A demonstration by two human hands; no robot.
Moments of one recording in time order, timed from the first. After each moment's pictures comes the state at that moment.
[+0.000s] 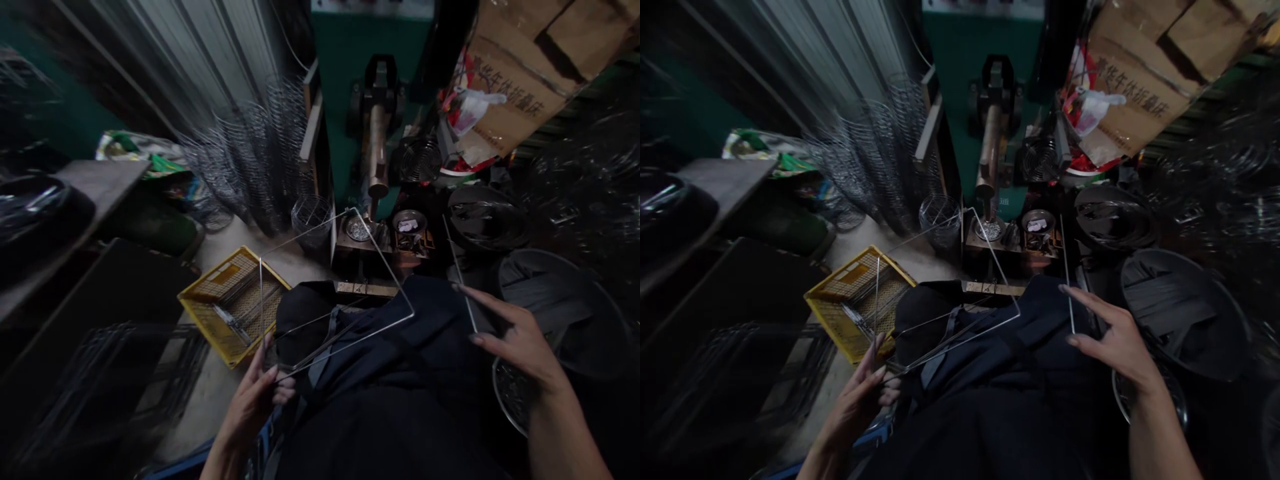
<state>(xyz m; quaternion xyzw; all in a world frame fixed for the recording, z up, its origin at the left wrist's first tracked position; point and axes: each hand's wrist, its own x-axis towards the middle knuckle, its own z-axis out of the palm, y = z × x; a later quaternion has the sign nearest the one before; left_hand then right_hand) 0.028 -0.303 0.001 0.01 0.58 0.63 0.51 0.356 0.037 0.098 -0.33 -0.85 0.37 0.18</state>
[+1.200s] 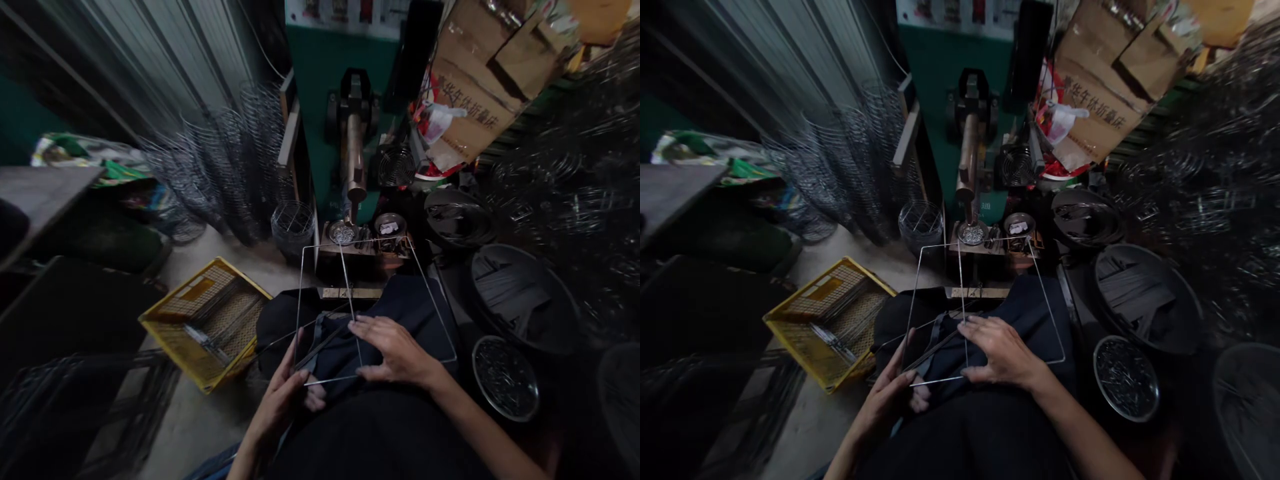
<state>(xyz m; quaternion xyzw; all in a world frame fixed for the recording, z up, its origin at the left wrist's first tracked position) 0.067 -0.253 -0.003 0.08 0.50 0.60 0.62 0.251 -0.046 0.047 -0.10 -0.93 0.34 0.05</state>
